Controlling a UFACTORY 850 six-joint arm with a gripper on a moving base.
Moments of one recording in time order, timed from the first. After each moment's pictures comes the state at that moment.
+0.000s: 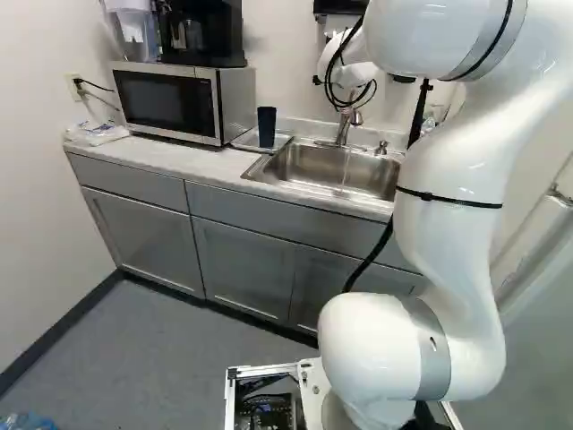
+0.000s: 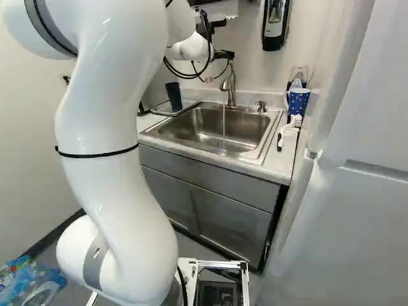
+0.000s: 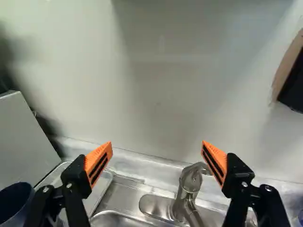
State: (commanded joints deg) arm -9.7 -18.6 -82.6 1.2 16.4 -2.4
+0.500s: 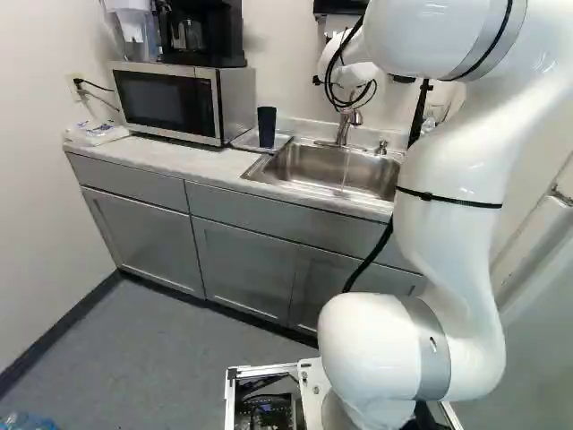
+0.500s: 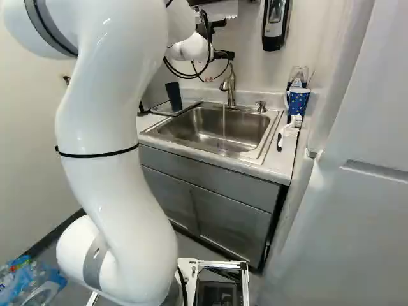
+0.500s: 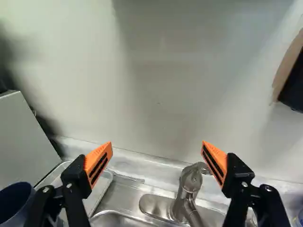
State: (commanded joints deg) arm -9.7 -18.6 -82.6 1.2 16.2 -2.4
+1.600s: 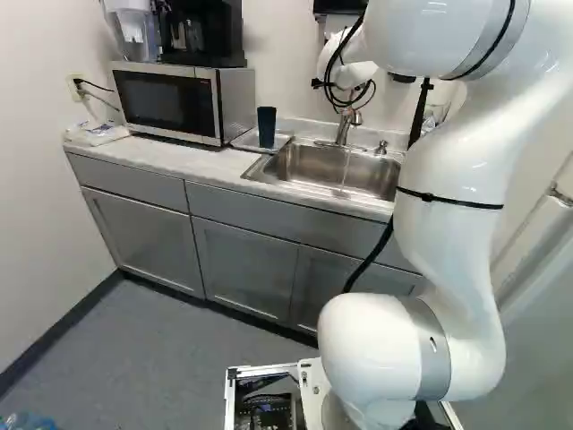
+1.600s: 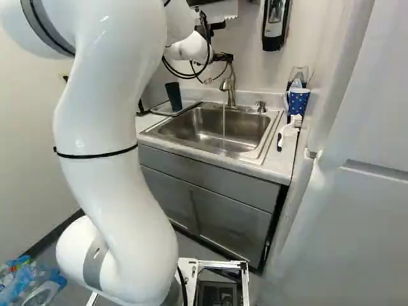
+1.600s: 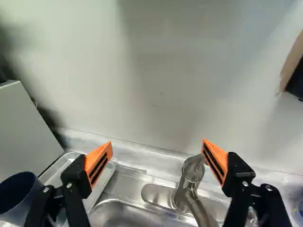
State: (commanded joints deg) arm -9.2 -17.9 -81.8 1.2 12.8 -2.4
